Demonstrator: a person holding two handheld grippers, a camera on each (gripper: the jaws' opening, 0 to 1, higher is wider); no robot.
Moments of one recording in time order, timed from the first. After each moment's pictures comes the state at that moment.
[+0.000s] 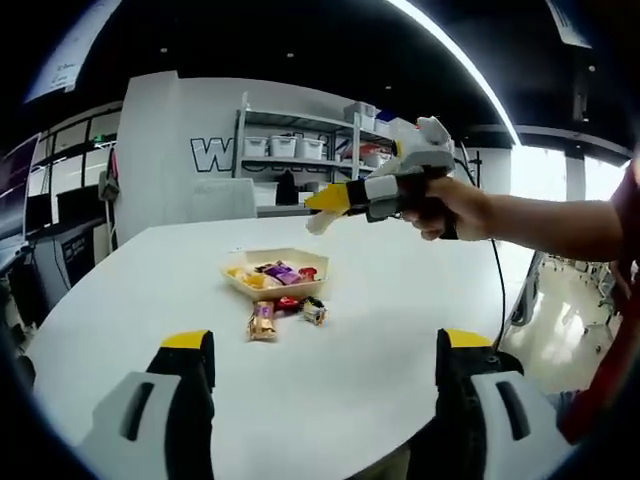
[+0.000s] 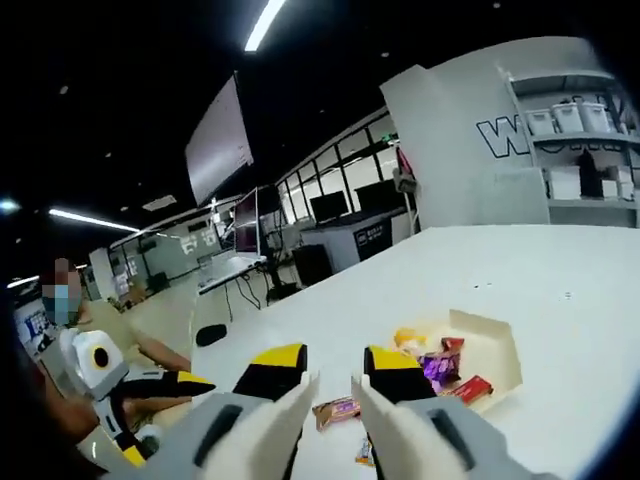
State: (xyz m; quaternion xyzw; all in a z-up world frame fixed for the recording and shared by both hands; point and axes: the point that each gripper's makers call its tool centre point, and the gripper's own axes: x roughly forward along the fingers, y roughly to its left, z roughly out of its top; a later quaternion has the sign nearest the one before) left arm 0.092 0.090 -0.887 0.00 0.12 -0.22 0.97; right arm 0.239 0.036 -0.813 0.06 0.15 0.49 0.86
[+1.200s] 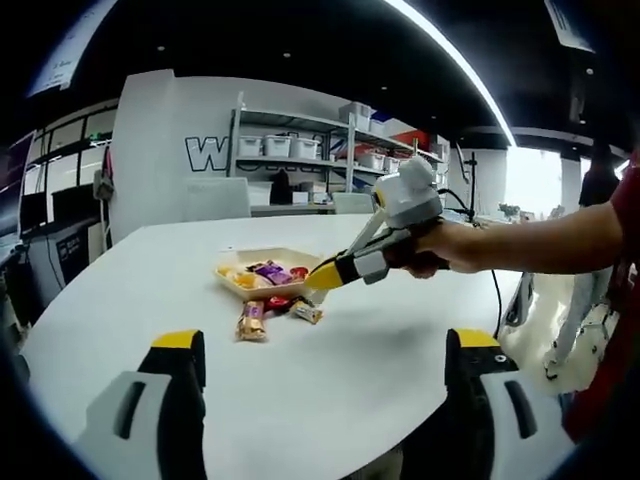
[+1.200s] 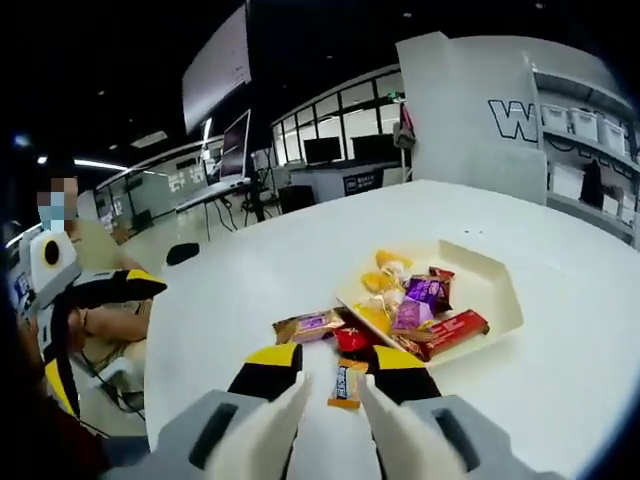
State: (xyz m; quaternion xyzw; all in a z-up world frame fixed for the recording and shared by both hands) left arm 0.087 0.083 -0.889 0.00 0.12 -0.23 0.97; right arm 0.225 0.035 -0.927 -0.06 0.23 0.48 0.85
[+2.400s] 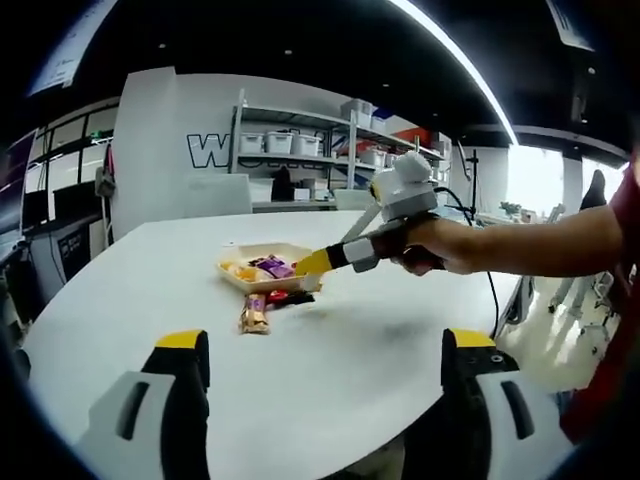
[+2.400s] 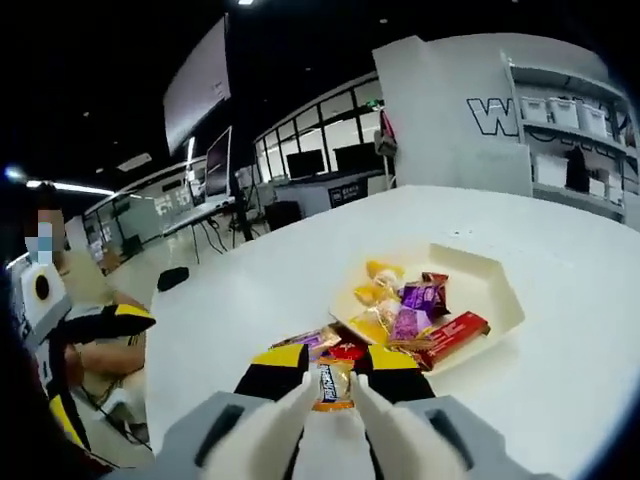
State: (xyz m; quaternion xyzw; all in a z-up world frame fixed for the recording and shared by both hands) left arm 0.082 0.086 -0.894 -0.01 0.13 -0.22 0.97; right arm 0.238 0.034 -0.904 0.00 0.21 0.45 0.87
